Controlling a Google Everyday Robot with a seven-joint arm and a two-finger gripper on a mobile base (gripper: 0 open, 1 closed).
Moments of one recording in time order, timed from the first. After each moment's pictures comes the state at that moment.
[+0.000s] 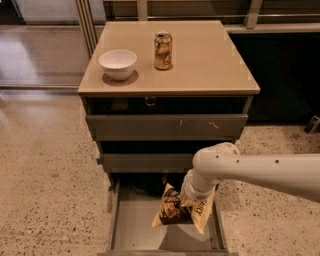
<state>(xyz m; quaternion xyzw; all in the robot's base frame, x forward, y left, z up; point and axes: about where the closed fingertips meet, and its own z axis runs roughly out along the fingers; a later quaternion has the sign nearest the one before) 0.481 -0.093 0.500 -0.73 0.67 0.08 0.11</state>
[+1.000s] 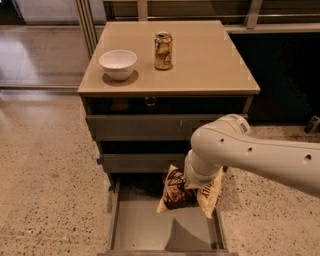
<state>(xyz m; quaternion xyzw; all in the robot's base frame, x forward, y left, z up) 0.484 -0.097 0.622 -0.75 0.65 -0.01 0.11</state>
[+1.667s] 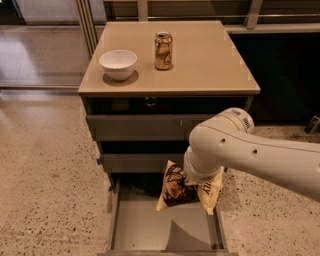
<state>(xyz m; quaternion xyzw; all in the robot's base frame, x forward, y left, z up) 0.481 -0.096 0.658 -0.75 0.65 -0.04 0.12</state>
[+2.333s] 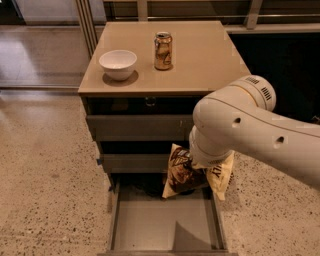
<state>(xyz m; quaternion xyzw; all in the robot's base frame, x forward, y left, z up) 0.480 -0.107 0.748 -0.76 0.63 -0.10 0.13</state>
